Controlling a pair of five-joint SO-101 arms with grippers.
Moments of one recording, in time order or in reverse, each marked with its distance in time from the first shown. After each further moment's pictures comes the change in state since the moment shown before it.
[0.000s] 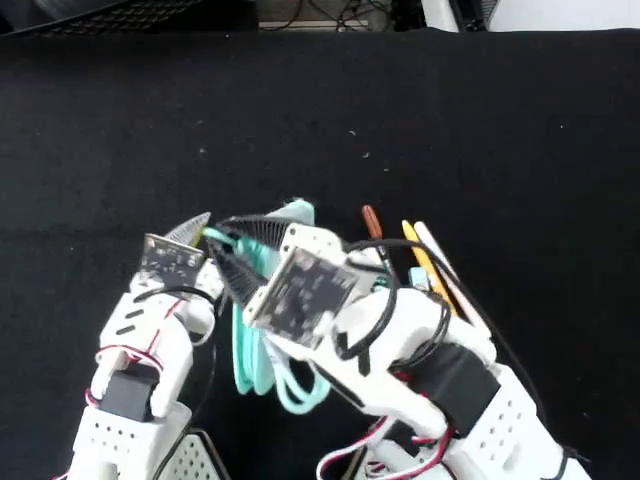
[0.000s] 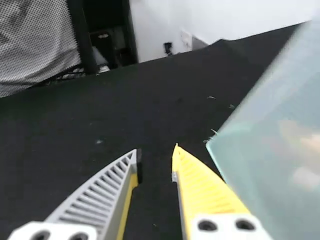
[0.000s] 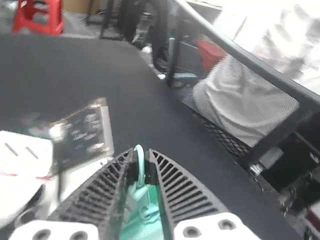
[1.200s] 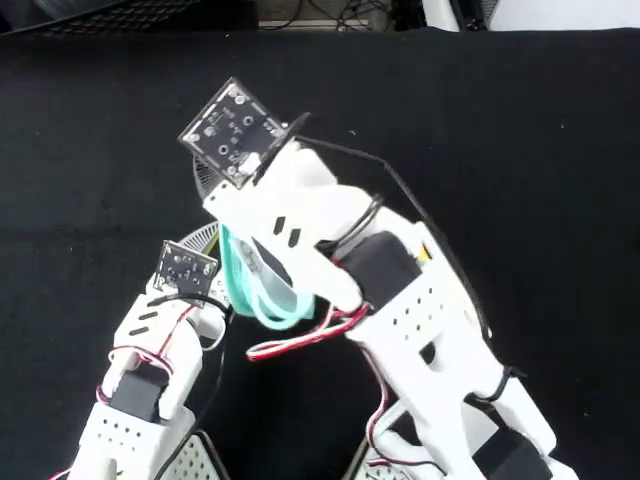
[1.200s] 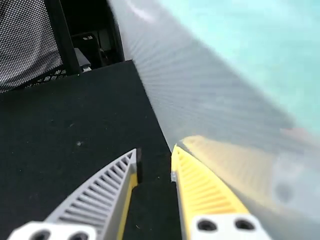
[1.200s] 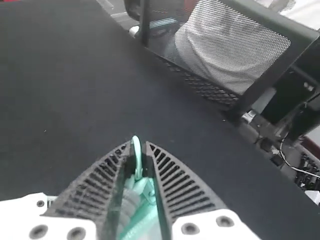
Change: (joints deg) left arm 5.2 -0.1 4.6 -4.1 0.0; right arm 9.0 29.7 -20.9 -2.2 -7.7
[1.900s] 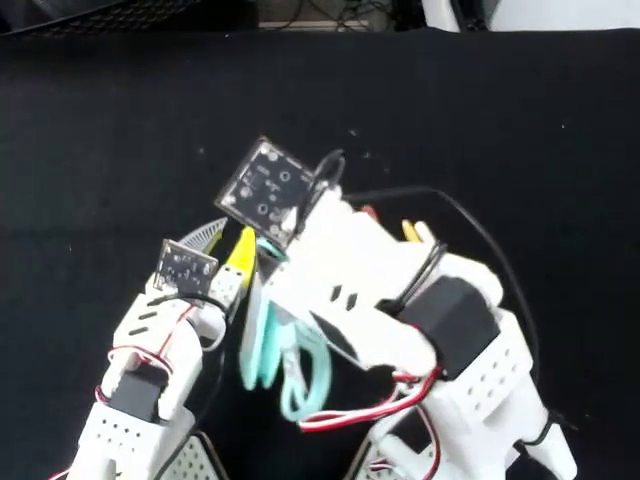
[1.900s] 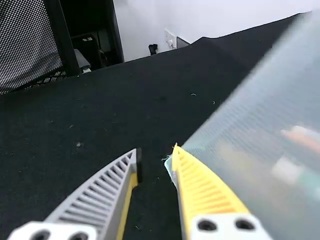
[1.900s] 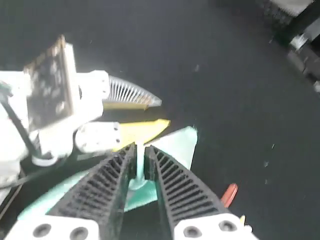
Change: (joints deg) left arm 0.0 0.0 0.0 0.0 0.0; right arm -0.4 -7.2 -7.8 40.5 0.0
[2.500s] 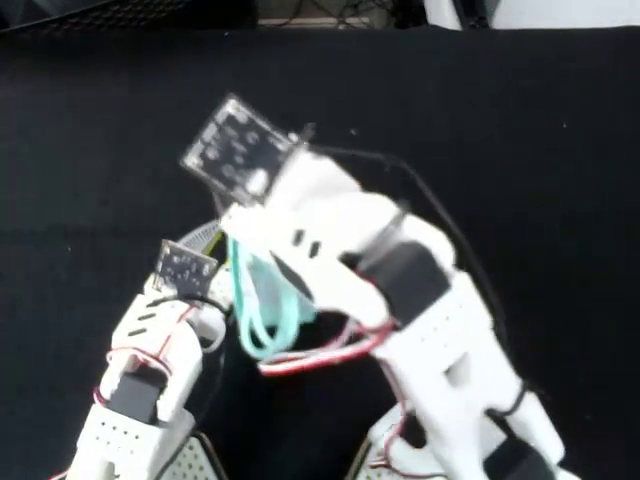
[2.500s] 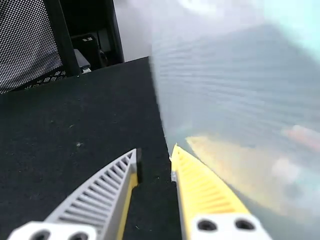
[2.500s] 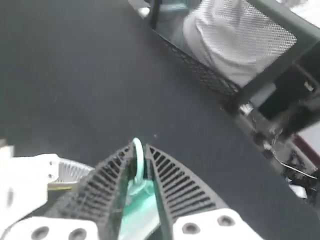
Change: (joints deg) left arm 0.0 0.0 0.0 0.0 0.0; right arm 0.6 5.3 3.4 -32.0 6.8
